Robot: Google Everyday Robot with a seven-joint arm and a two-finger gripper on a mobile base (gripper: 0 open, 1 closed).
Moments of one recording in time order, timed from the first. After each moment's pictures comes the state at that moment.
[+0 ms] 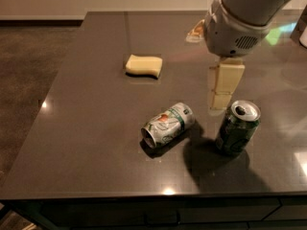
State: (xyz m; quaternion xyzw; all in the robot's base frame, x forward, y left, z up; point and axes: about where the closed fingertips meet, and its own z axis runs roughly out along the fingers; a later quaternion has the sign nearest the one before) arm 0.477 -0.099 0.968 -0.75 0.64 -0.01 0.17
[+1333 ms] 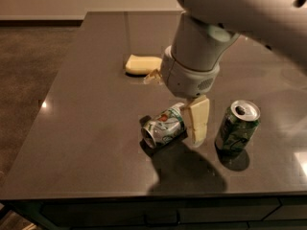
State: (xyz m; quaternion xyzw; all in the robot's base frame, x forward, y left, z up) arm 0.445 -0.039 0.897 -0.87 0.47 0.00 0.11
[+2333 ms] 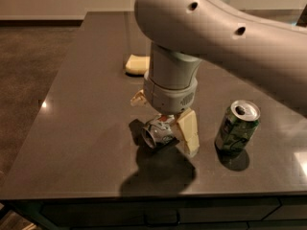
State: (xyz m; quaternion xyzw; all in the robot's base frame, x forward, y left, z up) arm 0.432 -0.020 0.857 -0.92 0.40 0.00 0.05
